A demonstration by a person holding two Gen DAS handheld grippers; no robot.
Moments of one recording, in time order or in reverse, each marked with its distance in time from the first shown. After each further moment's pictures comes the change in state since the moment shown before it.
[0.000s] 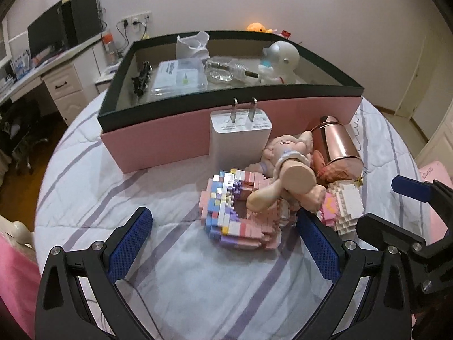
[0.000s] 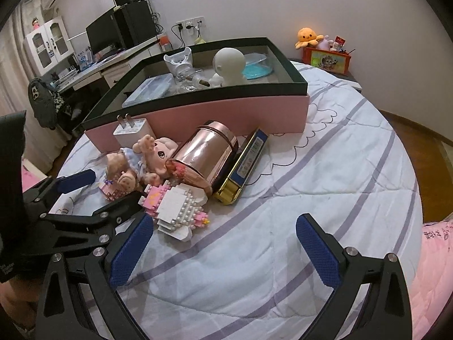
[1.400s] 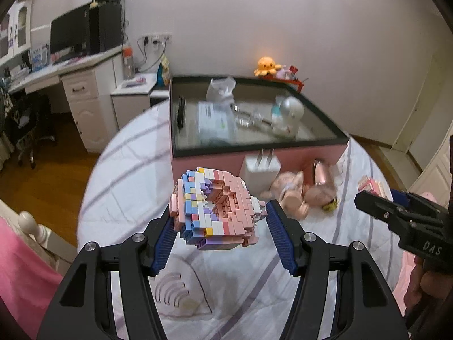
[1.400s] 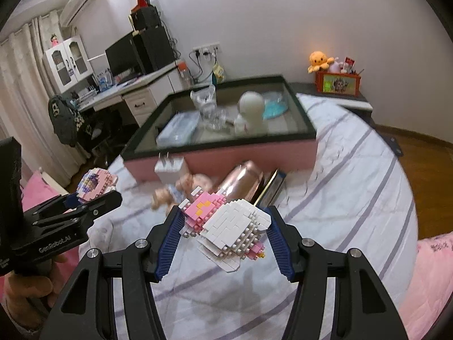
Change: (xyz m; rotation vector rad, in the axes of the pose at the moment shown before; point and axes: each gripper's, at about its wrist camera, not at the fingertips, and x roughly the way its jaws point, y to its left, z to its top) left arm -0.079 0.035 0.001 -0.089 -0.157 -0.007; right arm -0.044 0.009 0.017 -0.004 -0.144 0.094
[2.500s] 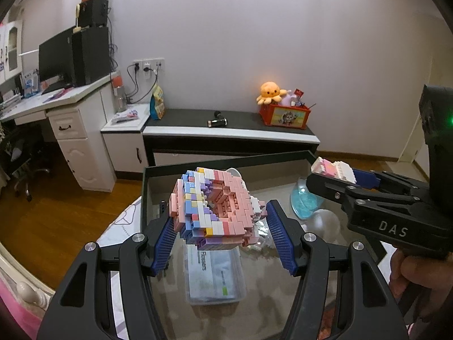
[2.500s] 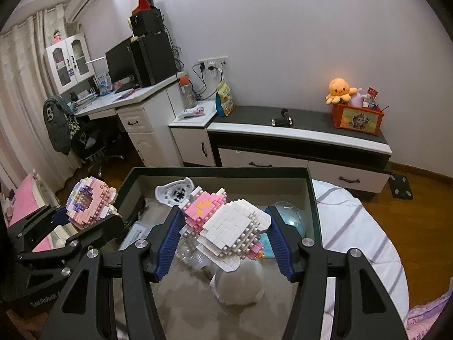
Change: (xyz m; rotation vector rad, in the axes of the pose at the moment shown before) left arm 0.109 -0.004 0.148 0.035 -0.079 0.016; right arm 0.124 -0.019 0.159 -0.084 -0.020 0.017
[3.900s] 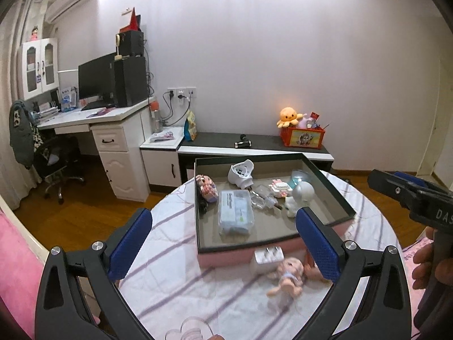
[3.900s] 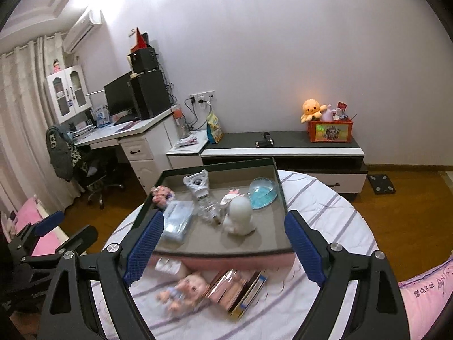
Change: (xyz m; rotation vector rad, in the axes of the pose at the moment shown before) left arm -0.169 -0.017 -0.069 -0.018 -0.159 0.154; right arm -0.160 0.030 -0.065 0.070 -0.181 -0.056
